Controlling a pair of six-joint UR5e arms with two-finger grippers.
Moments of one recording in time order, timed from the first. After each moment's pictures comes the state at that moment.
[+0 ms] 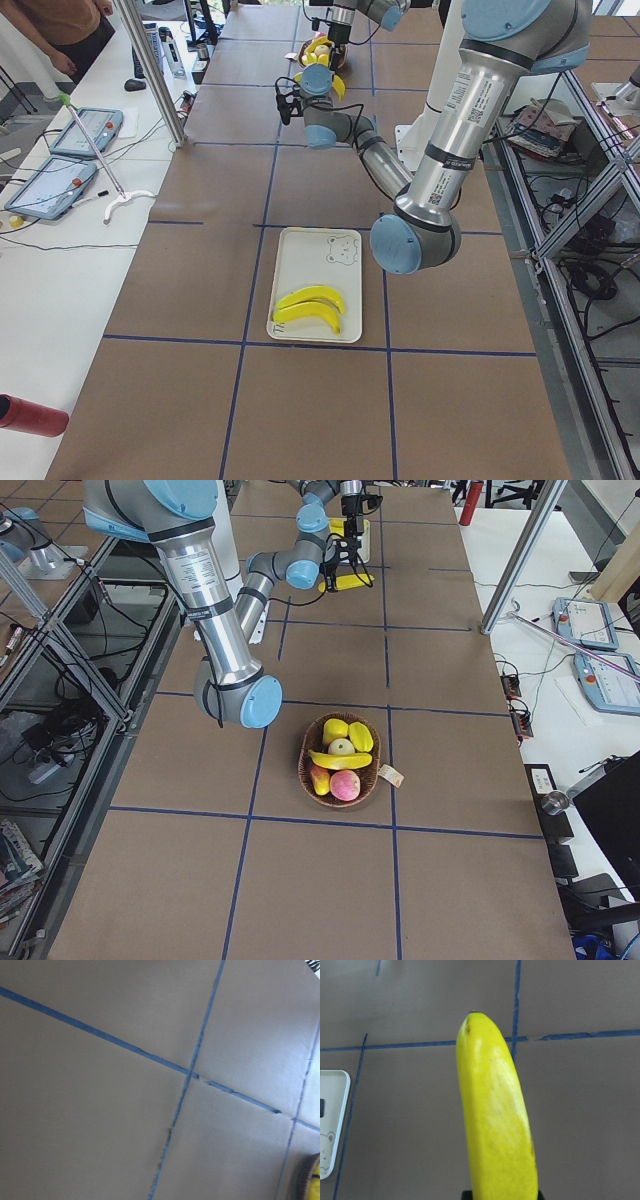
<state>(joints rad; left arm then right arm) -0.74 -2.00 -1.86 -2.28 -2.16 -1.77 0.54 -1.09 2.11 -1.40 1.86 1.27</state>
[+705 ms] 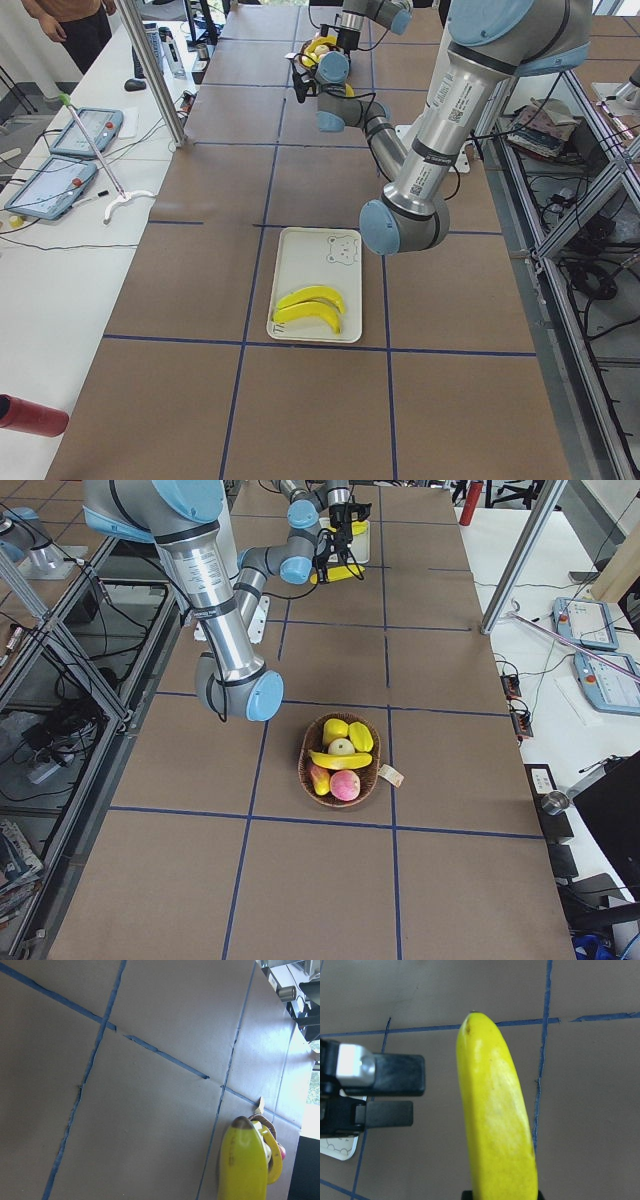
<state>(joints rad) -0.61 -2.12 -1.84 -2.34 -2.00 -1.82 0.47 -1.06 2.11 -1.39 1.83 1.28</state>
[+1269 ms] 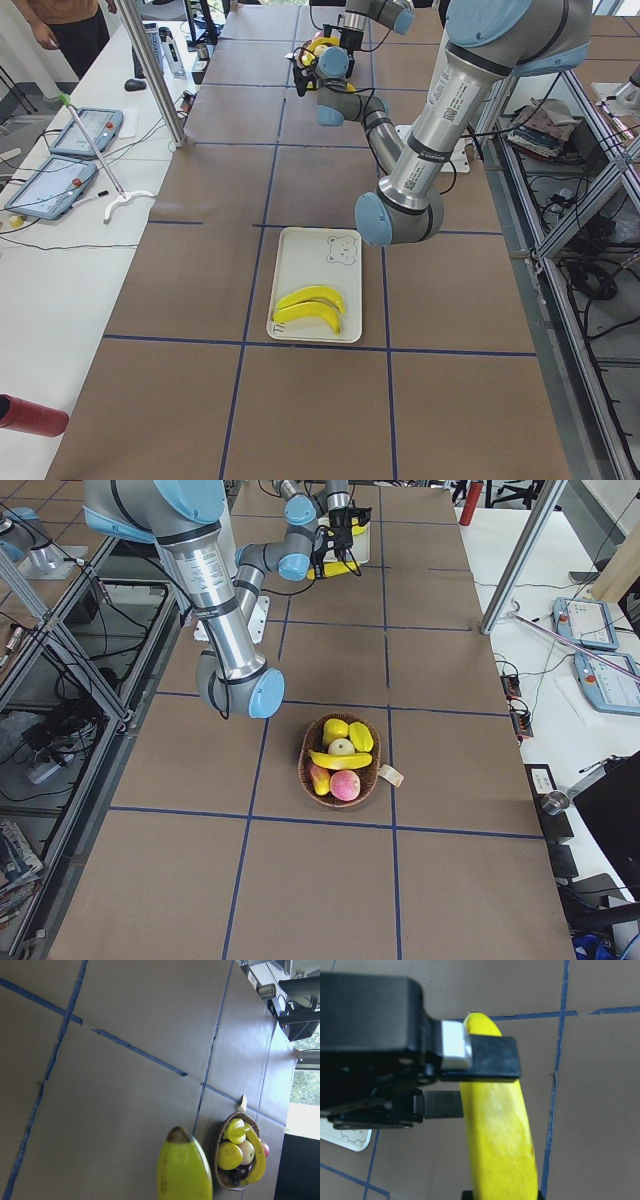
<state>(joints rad) -0.58 -2.17 -1.79 -2.35 -1.97 -1.82 0.45 -1.04 2.11 -1.39 1.83 1.28</state>
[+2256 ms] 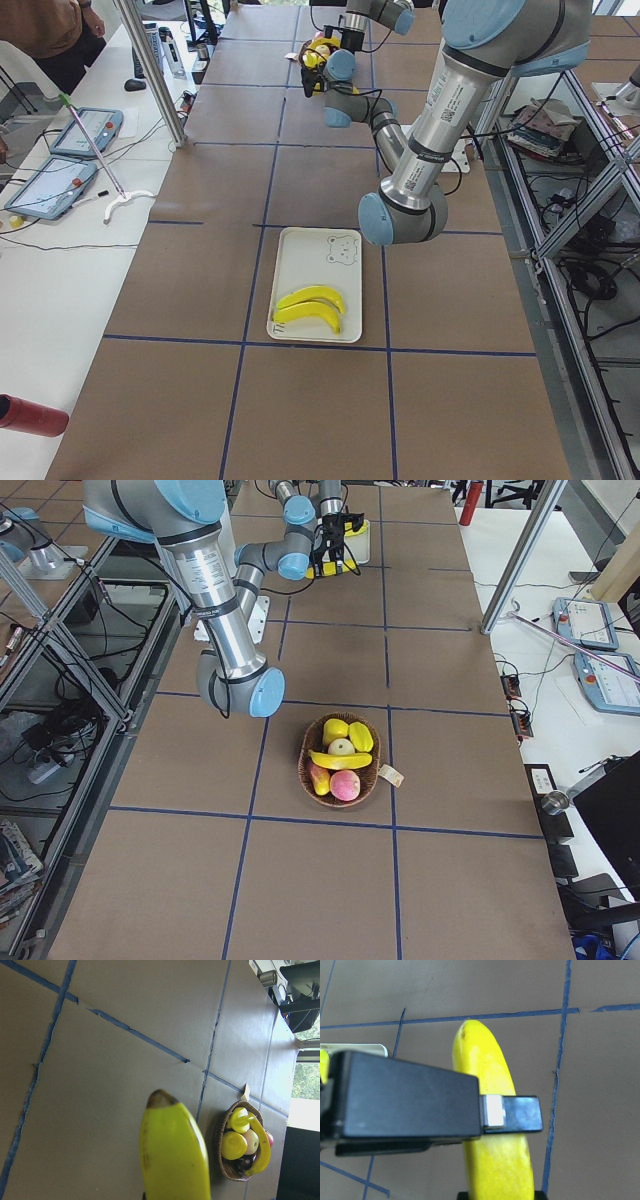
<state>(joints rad) -0.54 -2.16 -1.80 -2.35 -1.93 -1.79 0.45 -1.04 2.11 -1.39 1.83 1.28</state>
